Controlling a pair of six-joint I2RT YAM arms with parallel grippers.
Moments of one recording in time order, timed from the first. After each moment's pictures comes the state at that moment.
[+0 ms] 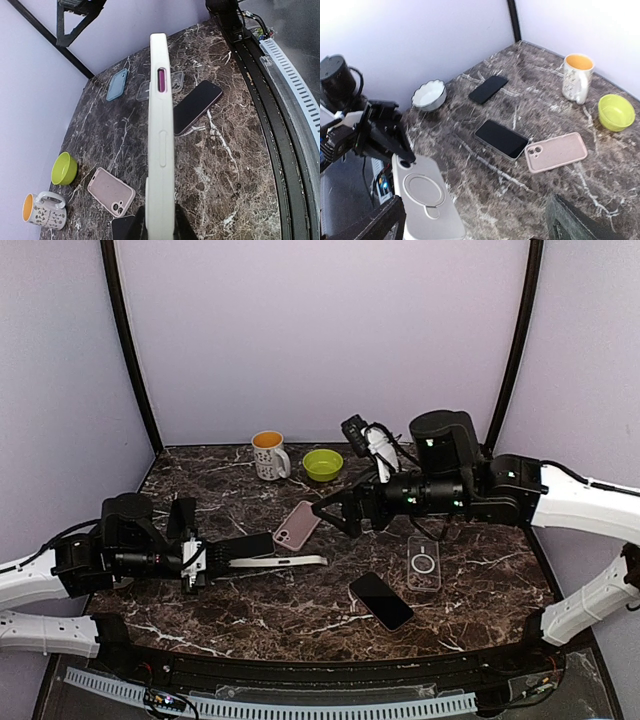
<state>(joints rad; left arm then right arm) -0.93 0.73 0.56 -0.26 0.28 0.70 1.11 1.33 1.23 -0.33 -0.07 0.26</state>
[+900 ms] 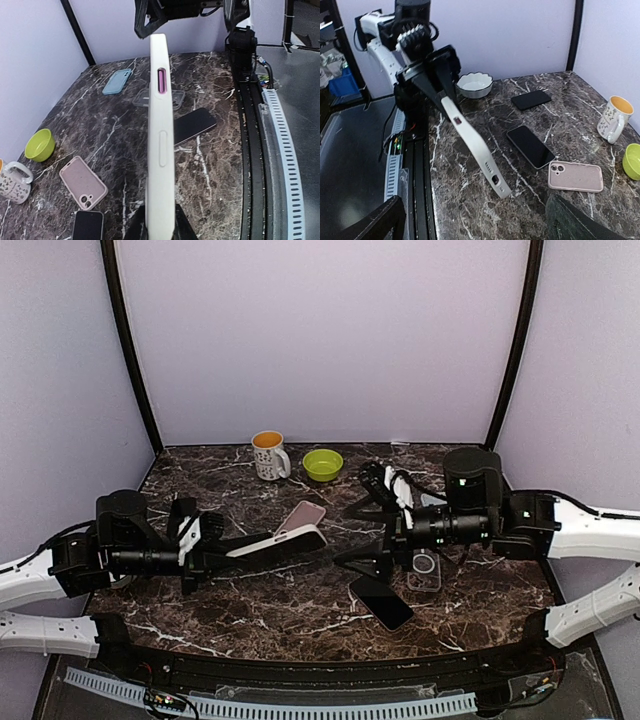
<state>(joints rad) -0.93 0.71 0.57 -0.23 0.27 0.33 1.11 1.14 0.91 -0.08 -0.28 -0.03</state>
